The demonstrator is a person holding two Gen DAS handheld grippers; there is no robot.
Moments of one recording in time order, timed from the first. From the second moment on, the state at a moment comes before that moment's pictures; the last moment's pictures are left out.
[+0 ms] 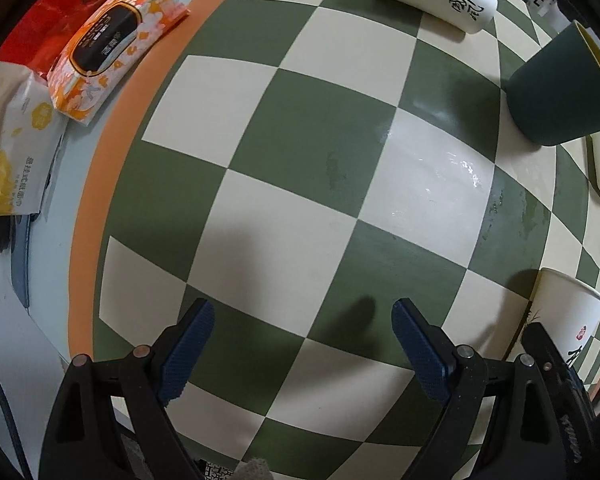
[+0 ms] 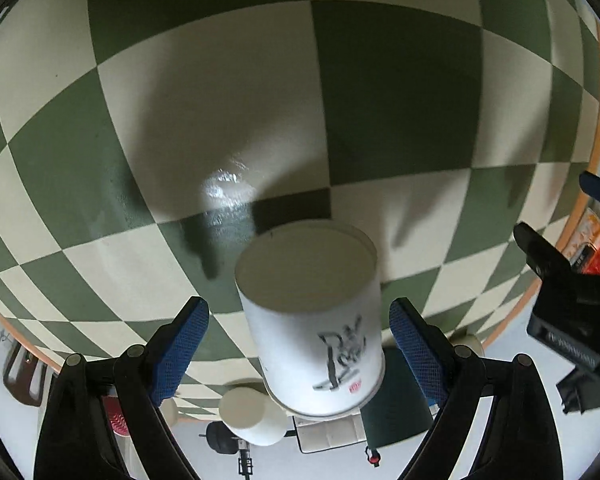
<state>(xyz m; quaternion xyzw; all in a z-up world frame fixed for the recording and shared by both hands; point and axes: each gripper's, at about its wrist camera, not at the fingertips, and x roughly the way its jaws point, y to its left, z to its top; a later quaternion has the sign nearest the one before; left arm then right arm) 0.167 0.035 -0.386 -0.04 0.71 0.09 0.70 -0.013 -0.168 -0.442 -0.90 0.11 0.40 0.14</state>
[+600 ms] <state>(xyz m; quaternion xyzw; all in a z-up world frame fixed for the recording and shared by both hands) 0.165 0.017 -0.371 -0.02 0.70 0.08 0.71 0.013 -0.163 -0.431 -0.87 0.20 0.40 0.21</state>
